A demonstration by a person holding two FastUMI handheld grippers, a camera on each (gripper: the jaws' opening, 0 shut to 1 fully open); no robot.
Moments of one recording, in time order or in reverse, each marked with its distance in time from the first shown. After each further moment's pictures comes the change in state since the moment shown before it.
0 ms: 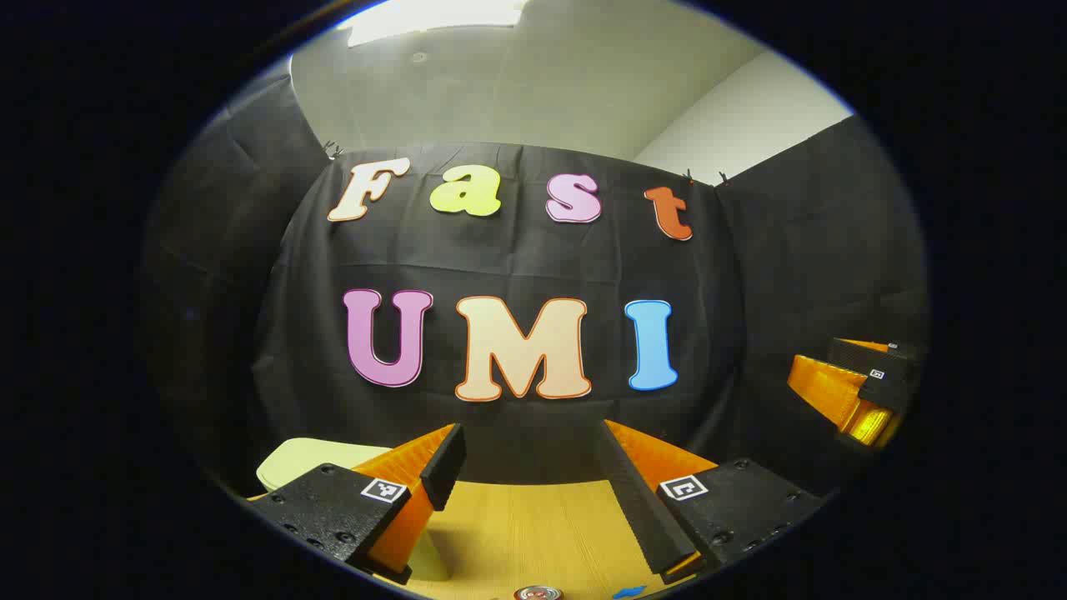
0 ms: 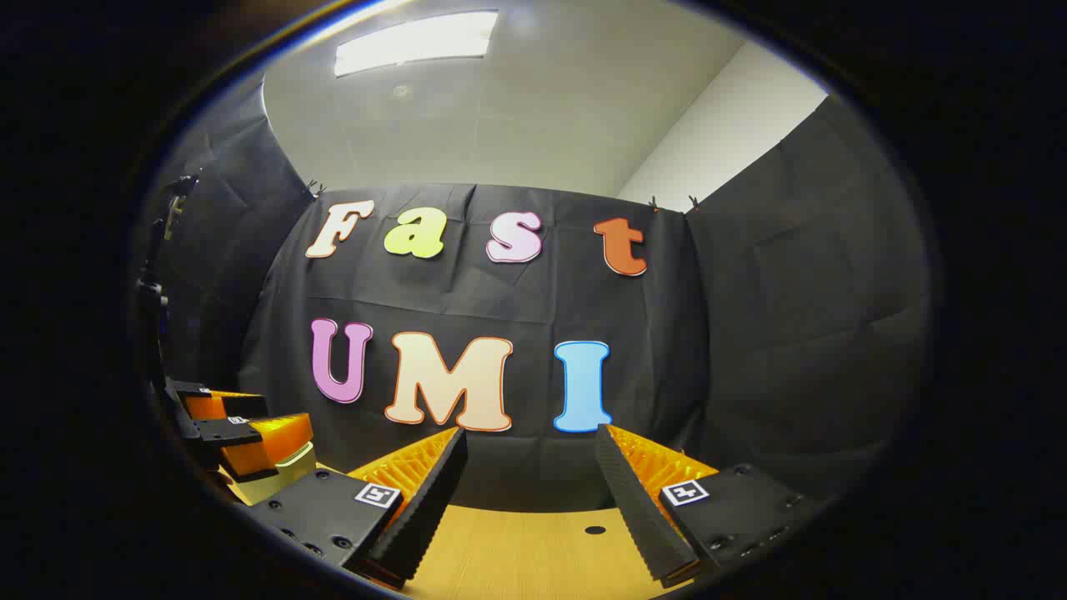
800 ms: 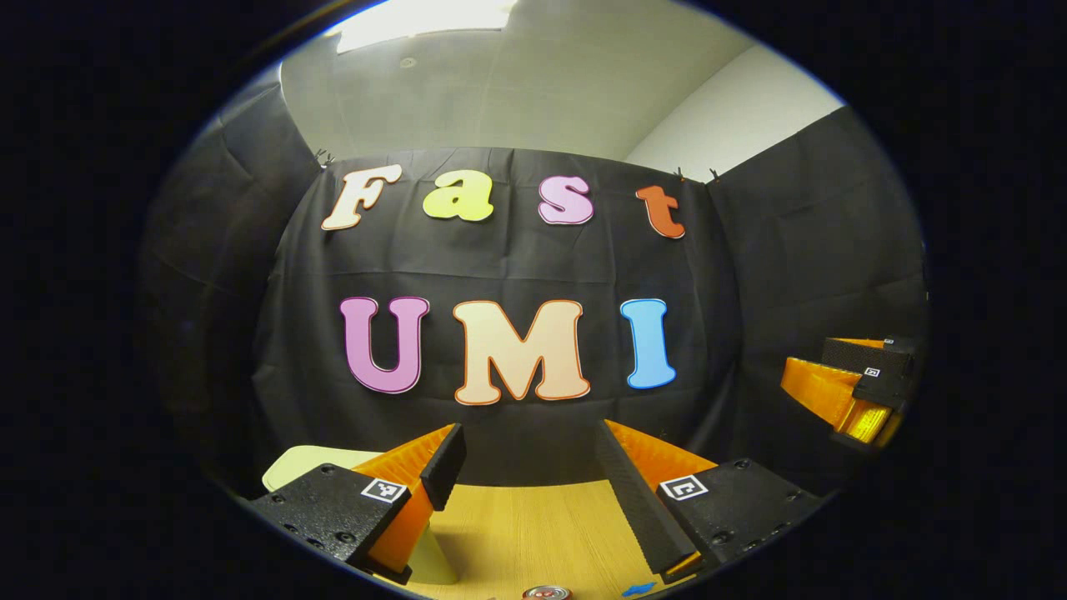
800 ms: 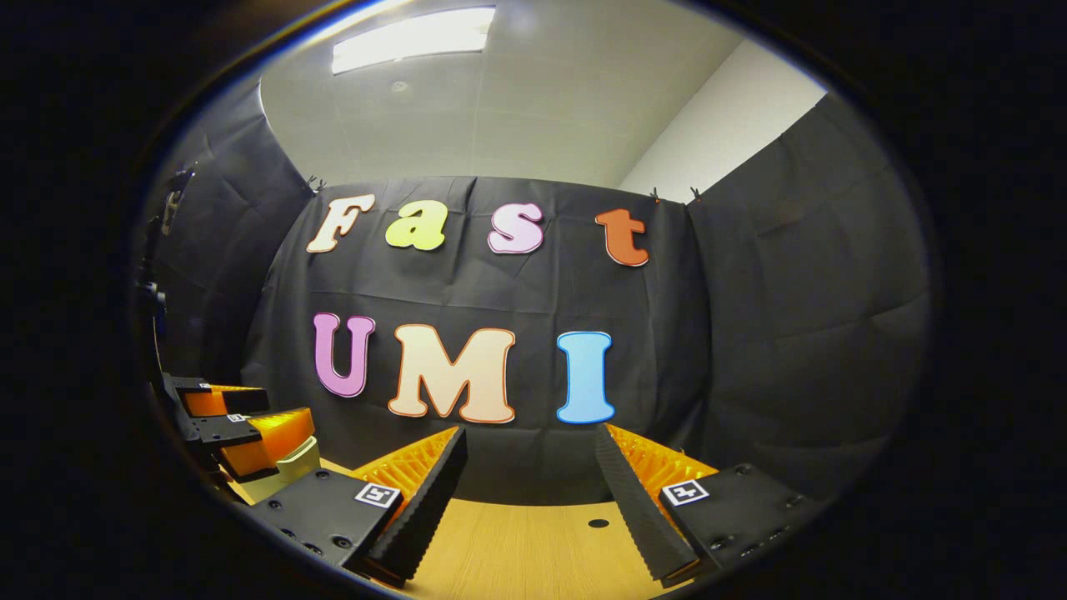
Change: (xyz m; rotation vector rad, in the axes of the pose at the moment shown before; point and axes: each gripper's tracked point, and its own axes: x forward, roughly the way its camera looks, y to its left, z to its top) left arm -0.004 -0.006 0.002 0.030 -0.014 -0.009; right arm -0.004 -0.002 -0.006 0.011 0.026 0.007
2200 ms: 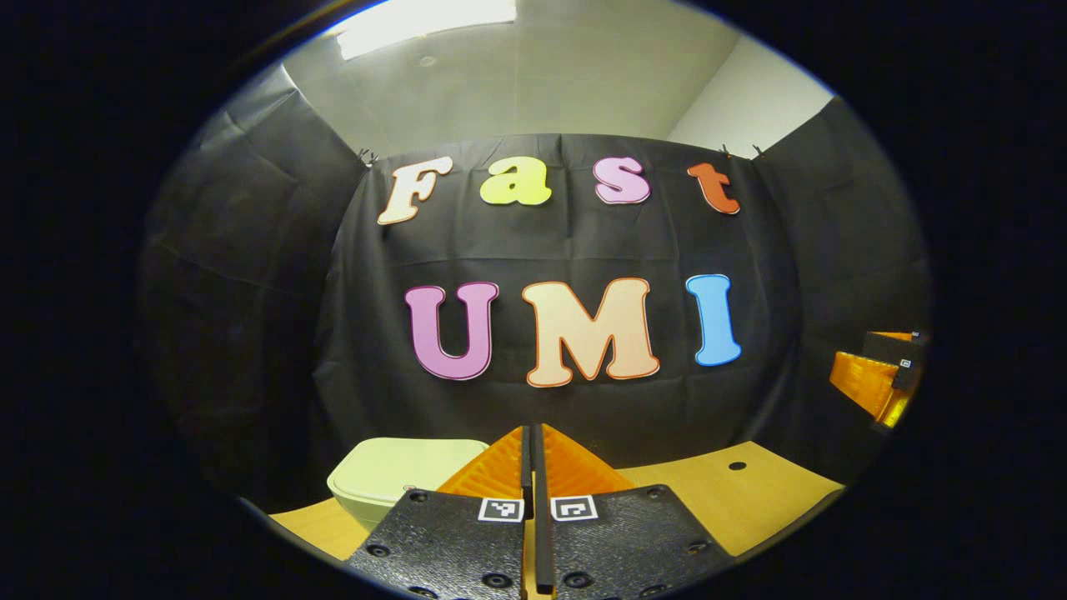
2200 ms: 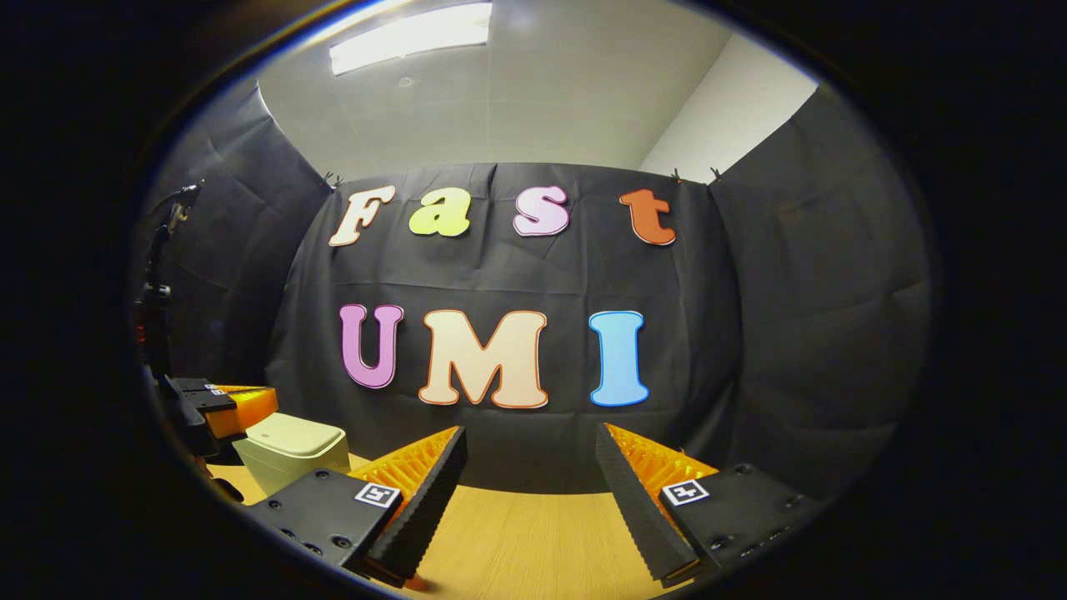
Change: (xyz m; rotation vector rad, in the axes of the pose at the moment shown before) left arm -0.017 0.081 -0.027 0.041 0.075 0.186; right arm 0.004 0.045 -0.033 0.036 0.056 0.083
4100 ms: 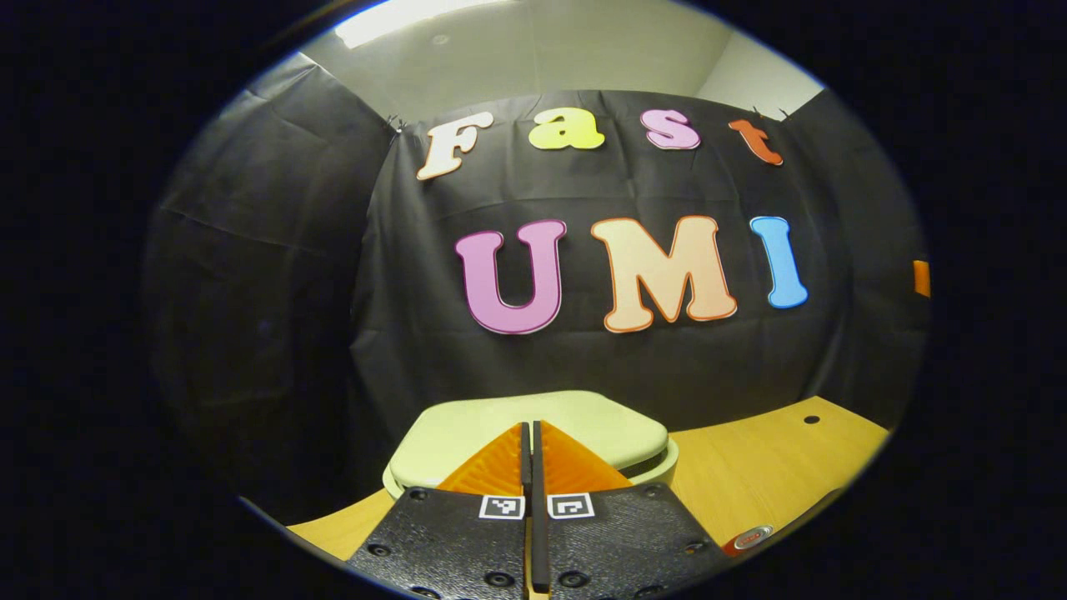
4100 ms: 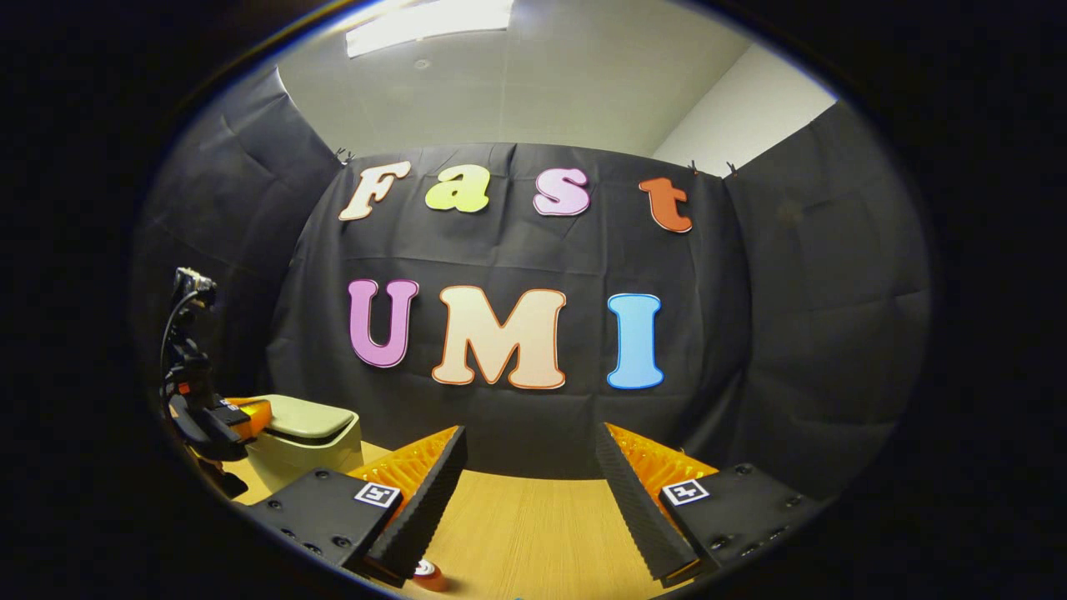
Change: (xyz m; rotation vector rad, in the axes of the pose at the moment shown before) left arm 0.036 0.121 -0.069 0.071 0.022 0.140; right arm 0.001 0.047 -0.025 -0.040 0.050 -0.002
